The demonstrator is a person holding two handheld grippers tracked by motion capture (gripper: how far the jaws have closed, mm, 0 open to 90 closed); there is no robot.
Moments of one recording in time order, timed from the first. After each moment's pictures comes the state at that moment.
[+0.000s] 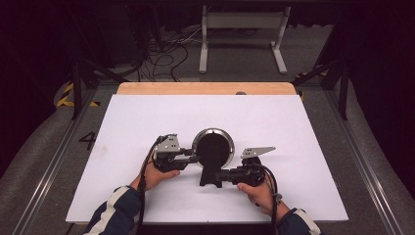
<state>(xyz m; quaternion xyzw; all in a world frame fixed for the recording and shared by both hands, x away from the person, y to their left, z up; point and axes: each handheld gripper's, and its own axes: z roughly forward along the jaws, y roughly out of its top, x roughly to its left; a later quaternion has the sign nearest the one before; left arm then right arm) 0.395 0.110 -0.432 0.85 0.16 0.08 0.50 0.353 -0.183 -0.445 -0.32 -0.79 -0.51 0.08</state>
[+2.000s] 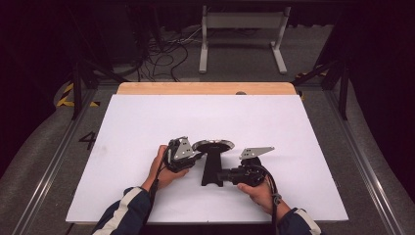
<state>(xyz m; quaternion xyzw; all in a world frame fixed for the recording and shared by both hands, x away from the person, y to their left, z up) 0.402 0.081 -0.457 0.87 0.17 0.20 0.43 0.354 -0.183 -0.446 -0.32 -0.81 -0.48 0.04</state>
